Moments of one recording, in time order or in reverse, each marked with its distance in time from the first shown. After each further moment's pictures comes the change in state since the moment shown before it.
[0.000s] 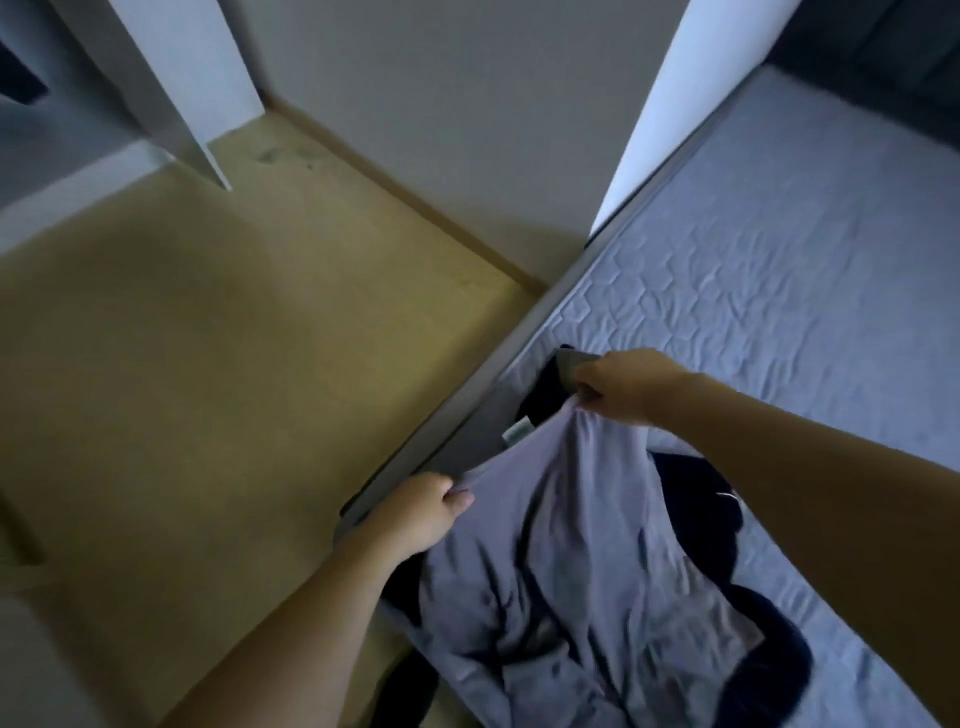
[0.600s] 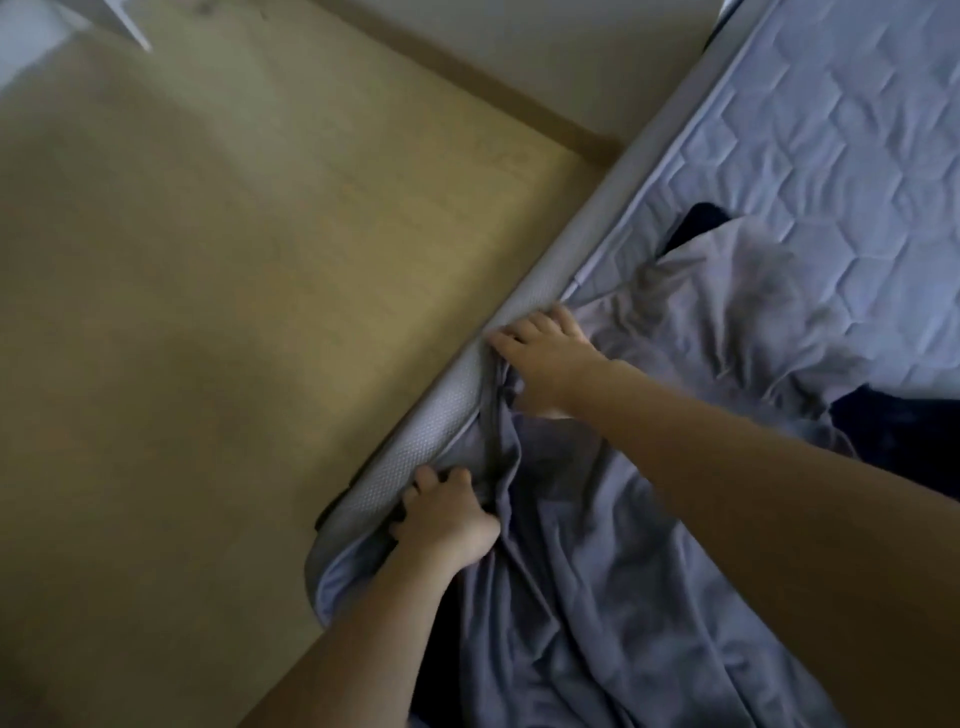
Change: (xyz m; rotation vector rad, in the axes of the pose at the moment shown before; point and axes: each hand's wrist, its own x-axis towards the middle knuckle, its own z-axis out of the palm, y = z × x) left_hand 0.225 -0.153 0.129 0.226 -0.142 -0.359; right_hand 0.273 -0.062 0.295 -0.032 -0.057 -0.056
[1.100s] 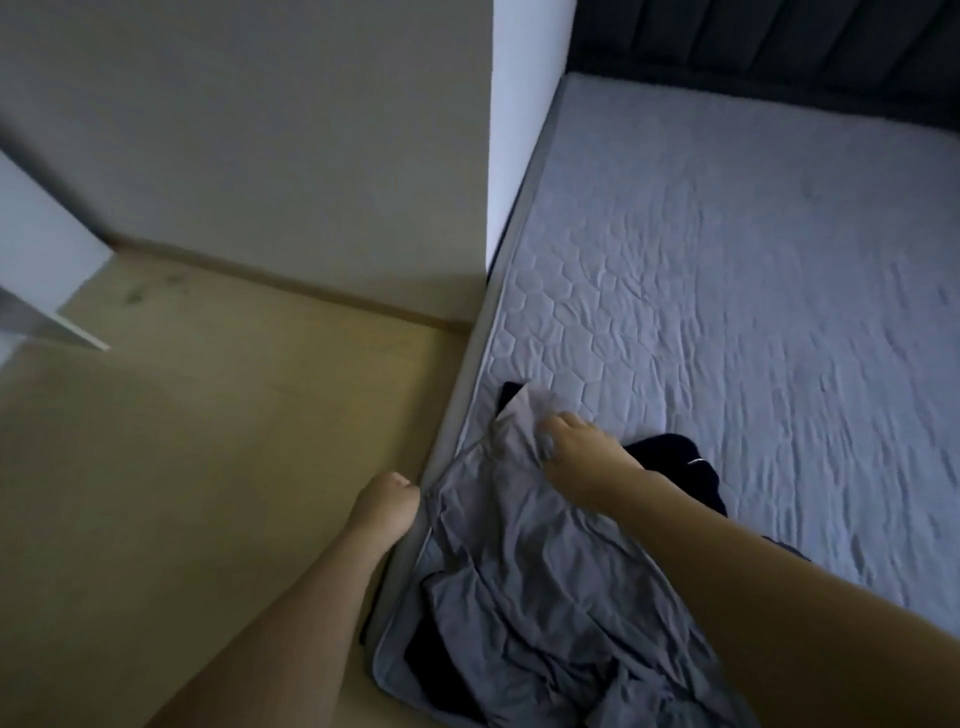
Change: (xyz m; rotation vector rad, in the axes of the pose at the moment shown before) left_hand -0.247 0.084 -0.249 -0.184 0.198 0.313; right_hand -0.311 0.013 -0.279 0.670 0.080 0.627
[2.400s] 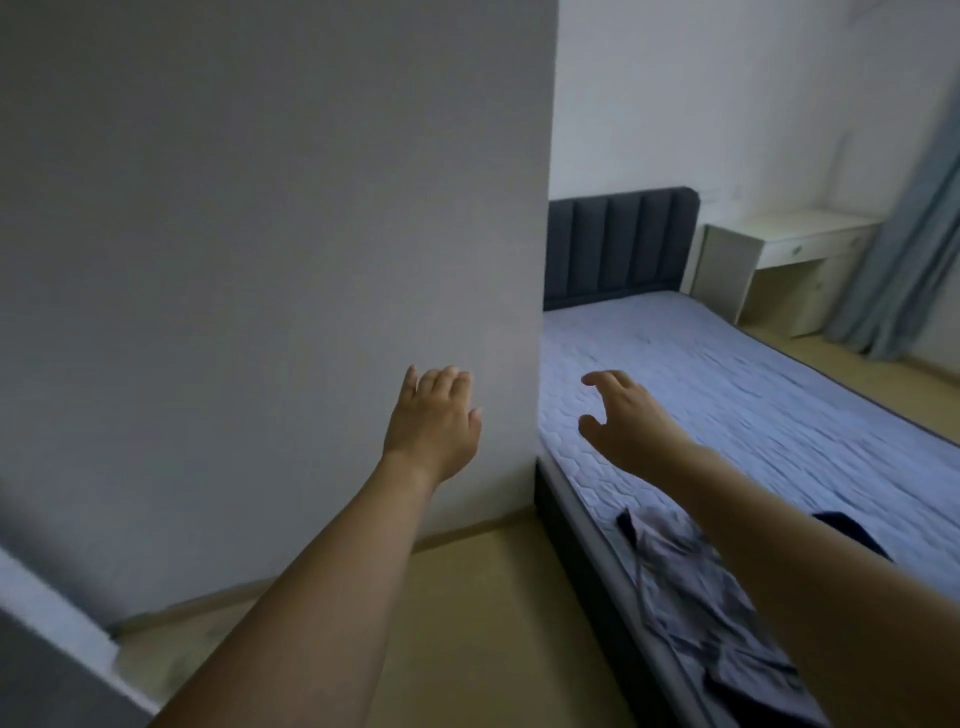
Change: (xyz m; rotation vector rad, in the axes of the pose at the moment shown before) left_hand -0.022 0.004 -0.676 0.787 0.539 1.428; right_hand -0.074 -0.634 -0.190 0.193 0.922 0.404
